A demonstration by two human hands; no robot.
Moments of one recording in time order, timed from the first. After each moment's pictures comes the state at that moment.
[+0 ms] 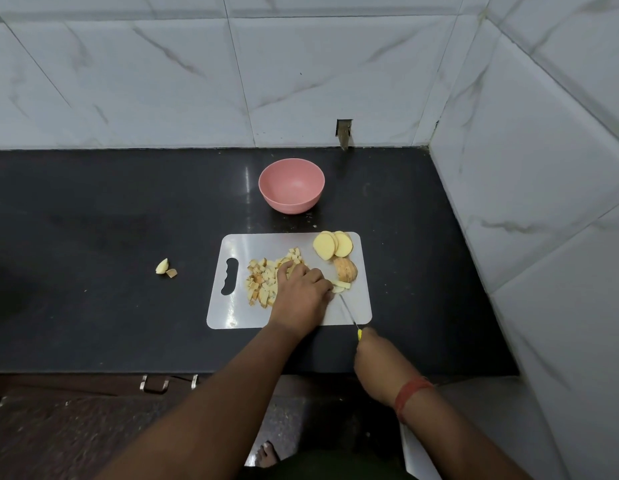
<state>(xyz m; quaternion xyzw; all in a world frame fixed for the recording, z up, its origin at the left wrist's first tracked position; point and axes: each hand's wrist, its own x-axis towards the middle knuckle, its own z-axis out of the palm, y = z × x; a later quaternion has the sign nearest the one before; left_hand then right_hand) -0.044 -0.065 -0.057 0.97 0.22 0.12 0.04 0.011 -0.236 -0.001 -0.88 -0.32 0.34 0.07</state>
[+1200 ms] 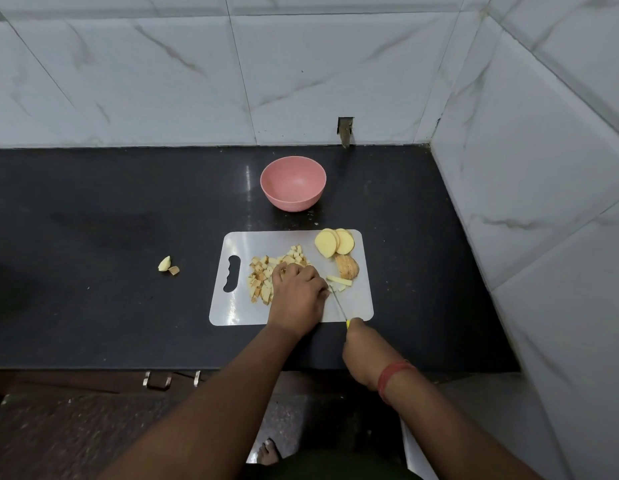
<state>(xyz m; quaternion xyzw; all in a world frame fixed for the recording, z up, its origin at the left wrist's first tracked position) -0.053 -0.065 -0.060 0.95 0.27 0.14 0.07 0.007 -0.215 -0.004 -0.87 -0.33 0.36 0.07</state>
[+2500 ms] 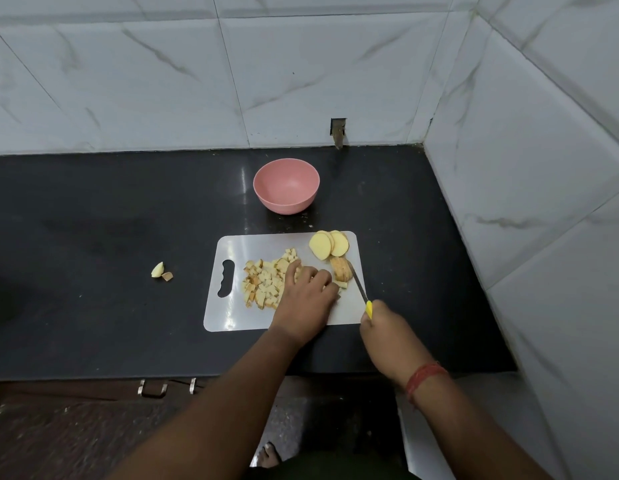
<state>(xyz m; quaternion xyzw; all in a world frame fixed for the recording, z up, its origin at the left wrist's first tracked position) -0.043 -0.075 -0.054 0.98 0.14 0.14 -0.01 0.031 -0.232 0.032 -0.89 -0.28 0.29 0.20</state>
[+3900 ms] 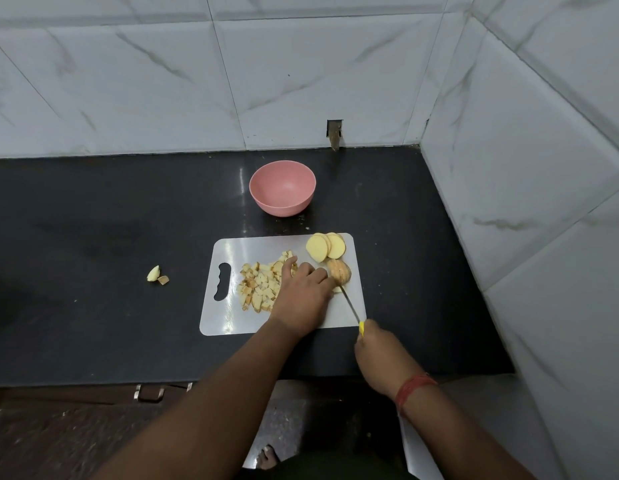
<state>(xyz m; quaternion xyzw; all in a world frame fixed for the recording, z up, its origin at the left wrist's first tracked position) -0.028 -0.068 -0.039 0.98 0.17 0.05 0.00 0.025 -0.238 -0.002 -0.90 -0.28 0.31 0.14</state>
